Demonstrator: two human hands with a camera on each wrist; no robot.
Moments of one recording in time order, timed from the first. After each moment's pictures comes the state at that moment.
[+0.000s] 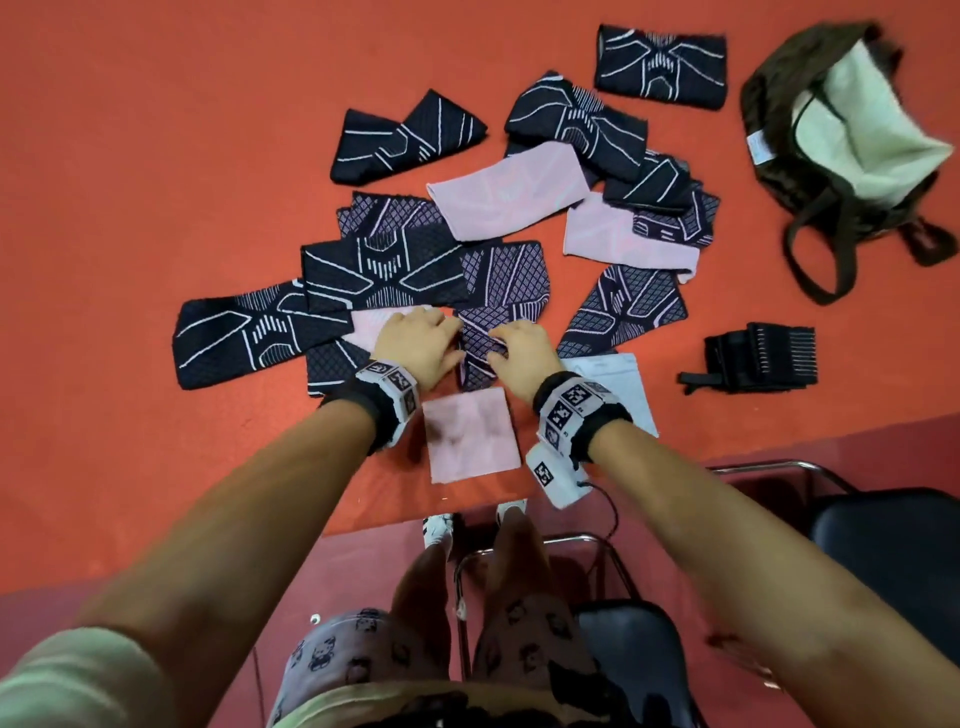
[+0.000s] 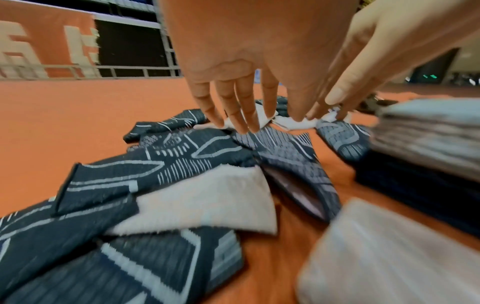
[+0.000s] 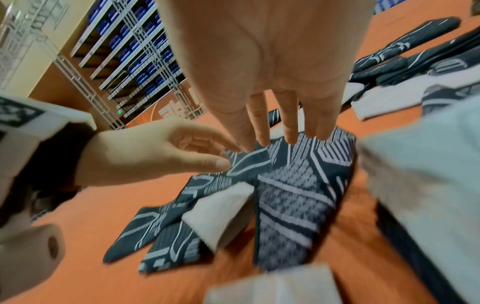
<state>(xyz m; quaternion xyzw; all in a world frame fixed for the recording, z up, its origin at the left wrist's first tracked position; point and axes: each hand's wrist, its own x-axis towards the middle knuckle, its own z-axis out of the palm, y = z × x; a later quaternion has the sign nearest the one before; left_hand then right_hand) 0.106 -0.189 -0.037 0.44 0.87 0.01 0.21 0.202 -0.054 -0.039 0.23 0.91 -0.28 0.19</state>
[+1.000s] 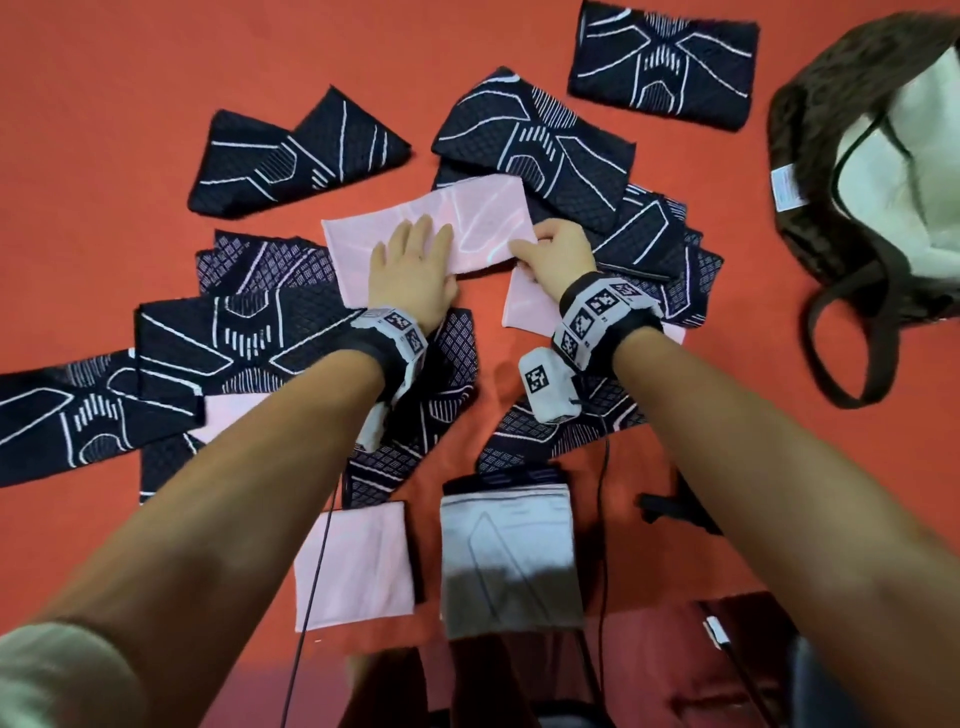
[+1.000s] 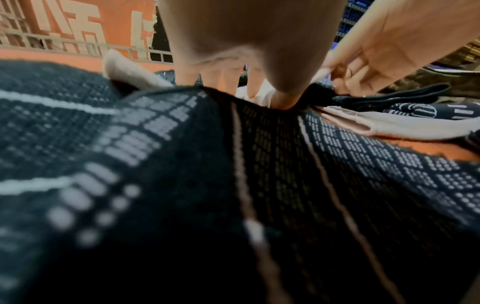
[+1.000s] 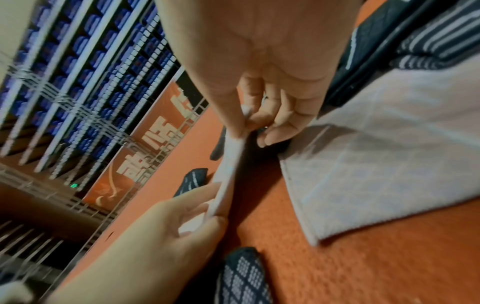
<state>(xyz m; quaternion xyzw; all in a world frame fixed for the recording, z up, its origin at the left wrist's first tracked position) 0.011 0.011 -0.131 0.29 0.94 0.07 0.18 0.066 0.172 -0.093 0.39 0.78 -0.48 0.08</state>
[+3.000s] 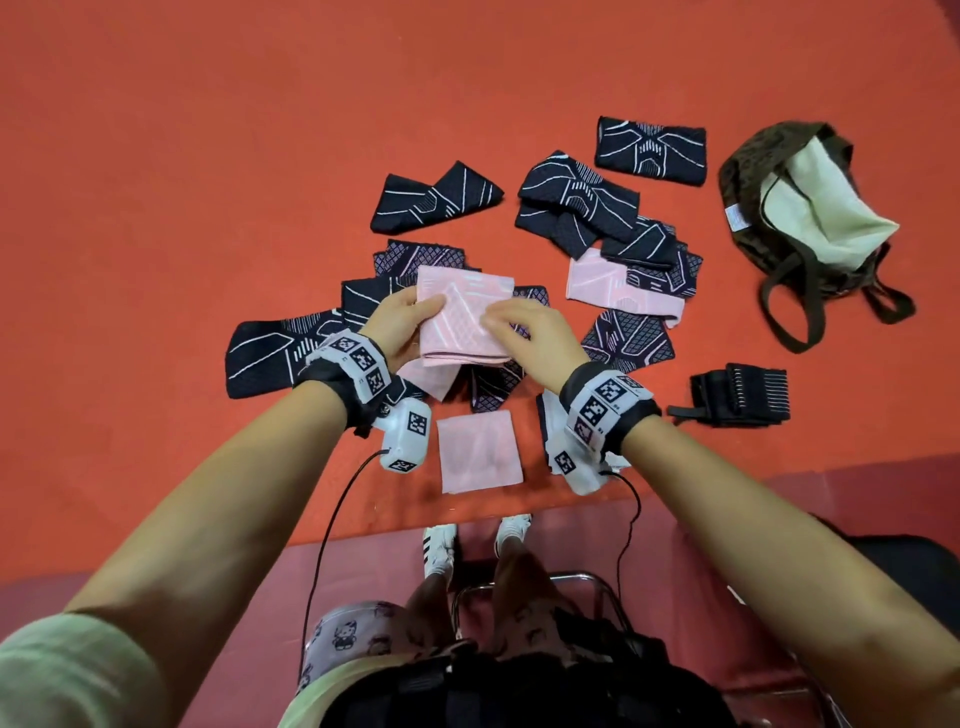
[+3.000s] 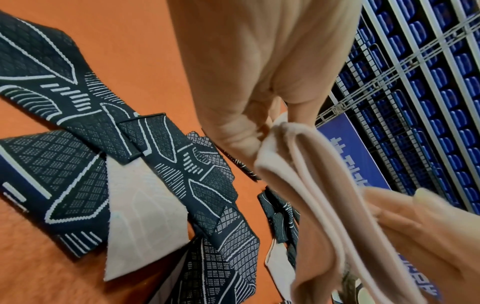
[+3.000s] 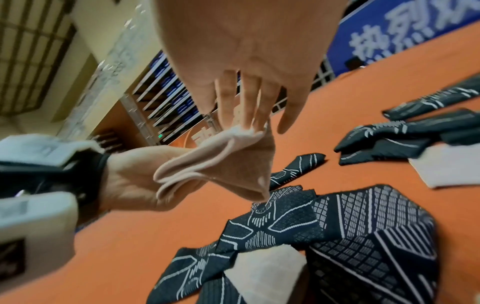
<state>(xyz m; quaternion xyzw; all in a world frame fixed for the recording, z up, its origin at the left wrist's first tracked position) 0.079 -0.213 0.042 -0.04 0.59 0.67 0.45 0.193 -0.056 0.068 0.10 0.90 -0.43 -0.01</state>
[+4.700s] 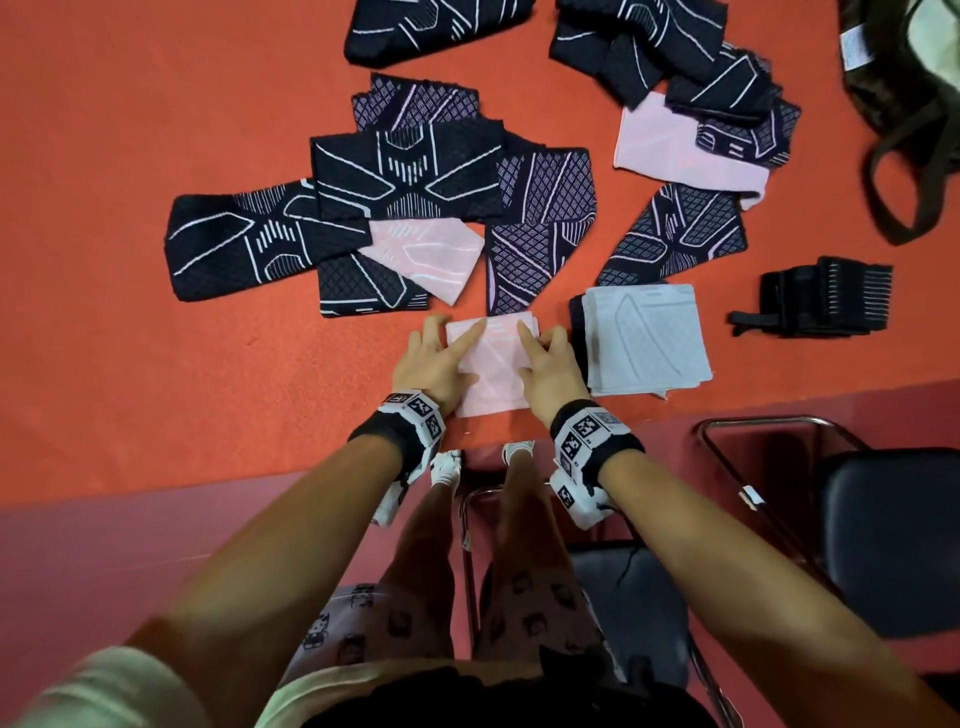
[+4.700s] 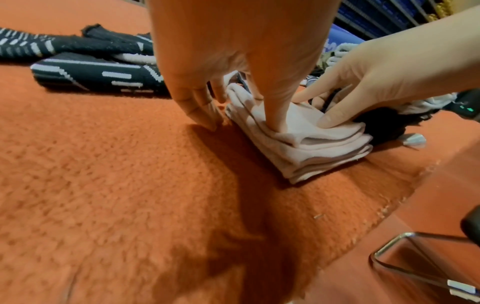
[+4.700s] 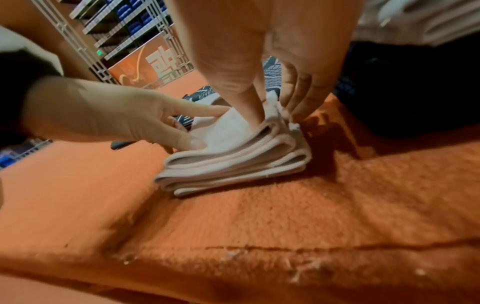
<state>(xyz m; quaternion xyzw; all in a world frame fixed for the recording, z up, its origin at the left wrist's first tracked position) 0.202 -0.262 -0.113 0.29 0.89 0.15 0.32 0.291 -0.114 -0.102 0.27 0.90 -0.26 0.22</state>
